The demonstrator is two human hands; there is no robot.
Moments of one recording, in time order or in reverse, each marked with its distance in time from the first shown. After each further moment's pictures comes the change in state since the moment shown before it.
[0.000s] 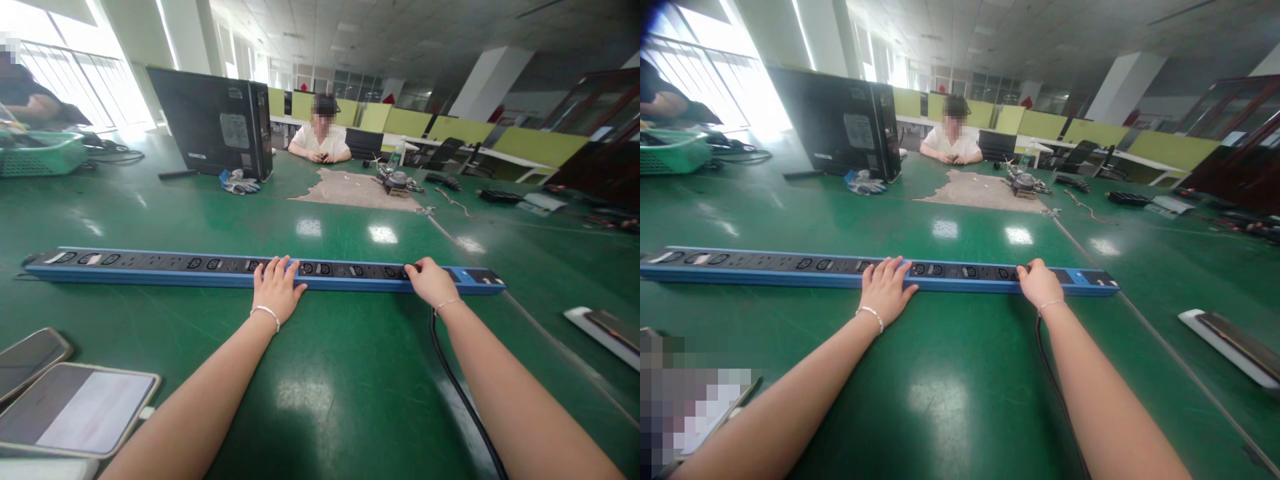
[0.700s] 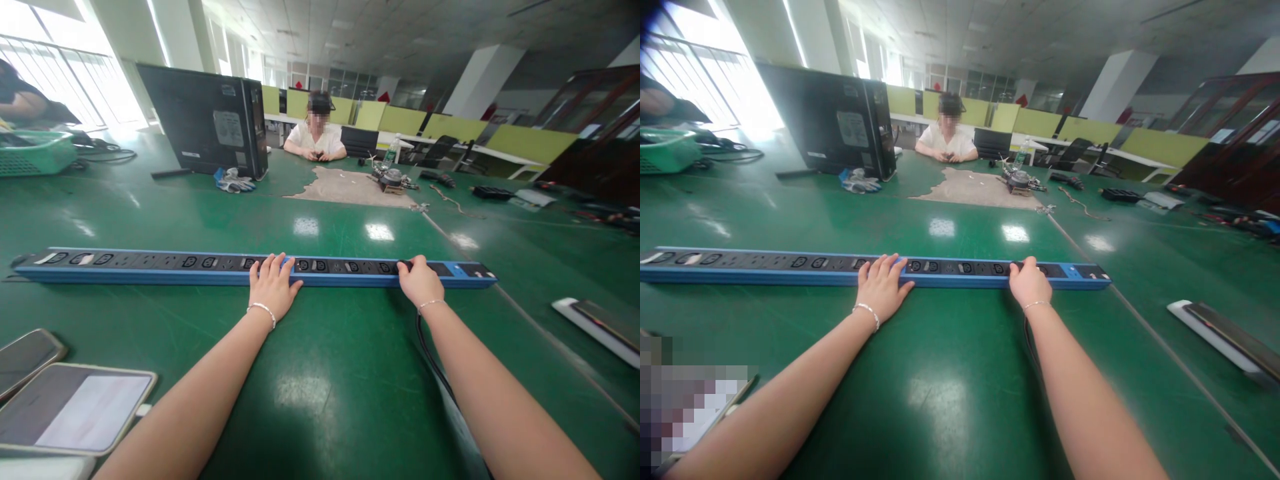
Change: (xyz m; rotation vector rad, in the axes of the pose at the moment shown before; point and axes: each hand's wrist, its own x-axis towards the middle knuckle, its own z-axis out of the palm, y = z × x) left_hand 0.000 0.000 -0.001 -0.006 0.016 0.005; right_hand -0.019 -0.010 0.008 0.020 0.041 0.078
